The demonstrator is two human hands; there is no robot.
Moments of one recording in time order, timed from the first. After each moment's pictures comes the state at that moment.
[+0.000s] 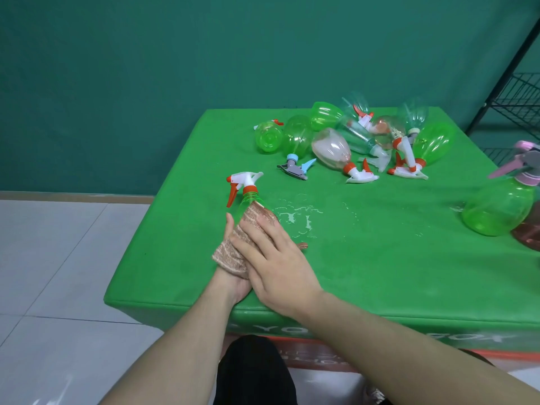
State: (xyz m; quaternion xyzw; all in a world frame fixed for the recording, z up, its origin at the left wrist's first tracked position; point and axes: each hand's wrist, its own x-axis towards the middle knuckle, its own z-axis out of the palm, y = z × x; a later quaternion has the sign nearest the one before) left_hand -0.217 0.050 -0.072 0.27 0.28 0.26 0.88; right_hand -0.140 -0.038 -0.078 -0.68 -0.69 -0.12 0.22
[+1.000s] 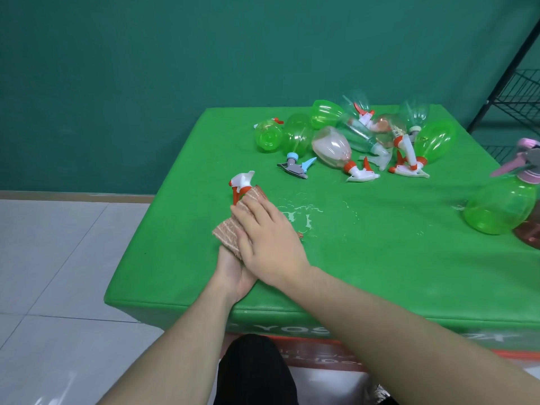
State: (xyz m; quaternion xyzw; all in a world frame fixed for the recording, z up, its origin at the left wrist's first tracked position) left_hand -0.218 0.052 -0.078 0.26 0.28 0.30 0.87; right_hand -0.139 -0.001 -0.053 -0.74 -0.61 -0.03 0.28
